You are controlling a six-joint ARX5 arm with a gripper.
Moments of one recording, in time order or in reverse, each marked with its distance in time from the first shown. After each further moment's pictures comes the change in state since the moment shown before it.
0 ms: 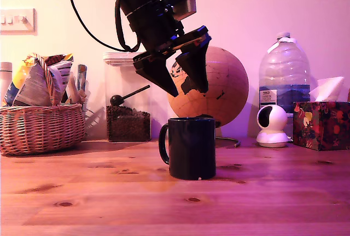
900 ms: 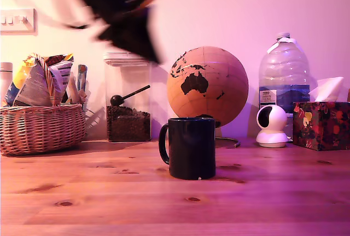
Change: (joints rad) arm 0.150 -0.391 -0.468 0.267 0.158 -0.019
